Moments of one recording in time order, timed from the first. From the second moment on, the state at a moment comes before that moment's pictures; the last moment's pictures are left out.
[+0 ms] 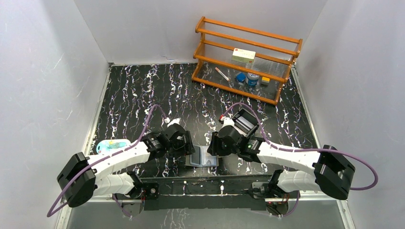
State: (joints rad) left arm -0.90 1.15 0.63 -0.43 -0.07 -0.96; right arm 1.04 1.20 0.61 -0.19 0.12 0.82
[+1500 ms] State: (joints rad) left arm -0.89 1.22 0.49 -0.24 -0.01 -0.95; right arm 0.97 1.30 0.51 0.02 -0.03 0.90
